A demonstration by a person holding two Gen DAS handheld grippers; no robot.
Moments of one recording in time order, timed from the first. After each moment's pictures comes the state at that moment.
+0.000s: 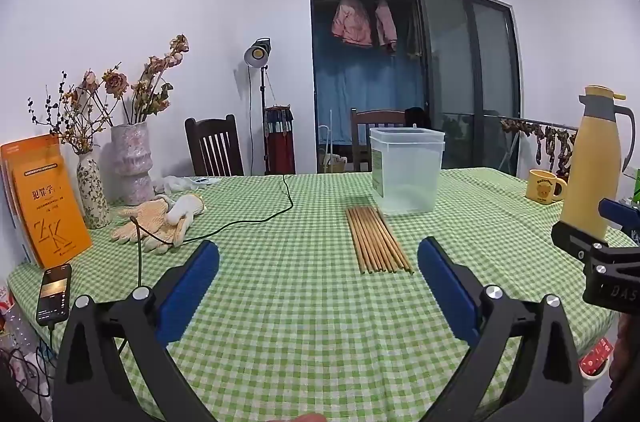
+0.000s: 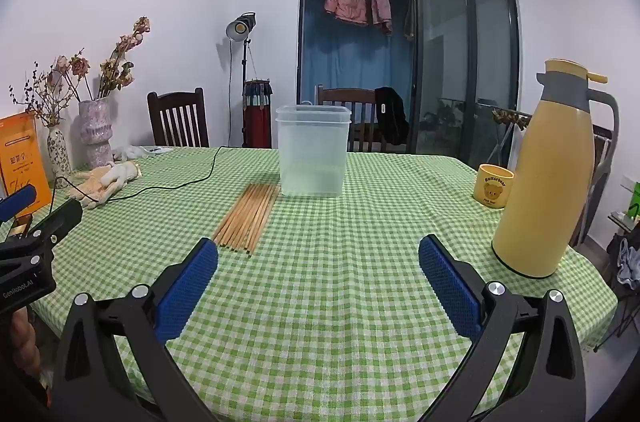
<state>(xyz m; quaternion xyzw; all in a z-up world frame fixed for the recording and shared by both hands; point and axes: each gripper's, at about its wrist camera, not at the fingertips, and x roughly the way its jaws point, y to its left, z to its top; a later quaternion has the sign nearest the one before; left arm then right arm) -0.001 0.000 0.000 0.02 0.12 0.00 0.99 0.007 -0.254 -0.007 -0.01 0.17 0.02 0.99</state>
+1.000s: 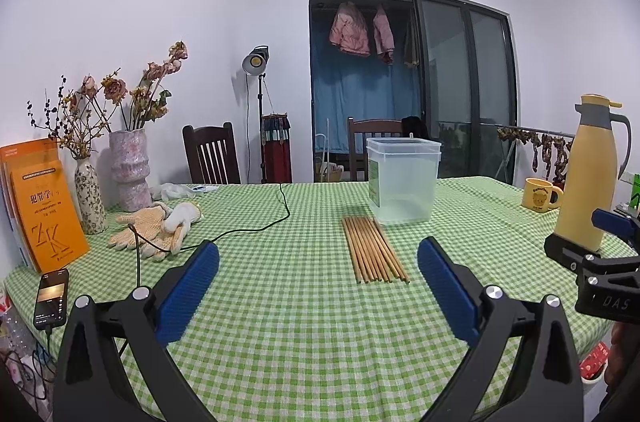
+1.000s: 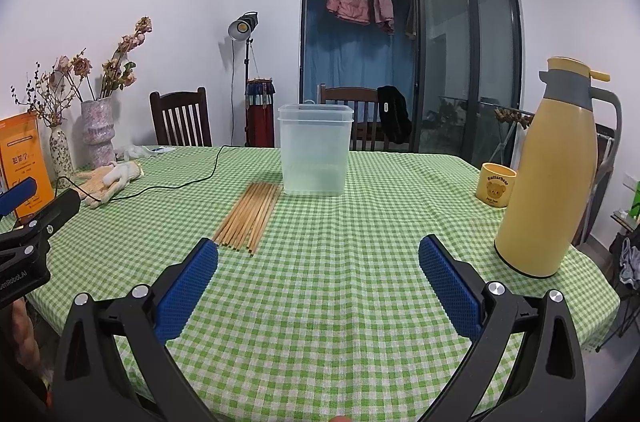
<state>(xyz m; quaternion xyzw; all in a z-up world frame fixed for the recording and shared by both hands) -0.004 0.000 0.004 0.02 0.11 -0.01 0.99 0.007 -0.255 -0.008 -0.01 0.16 0.02 0.99</state>
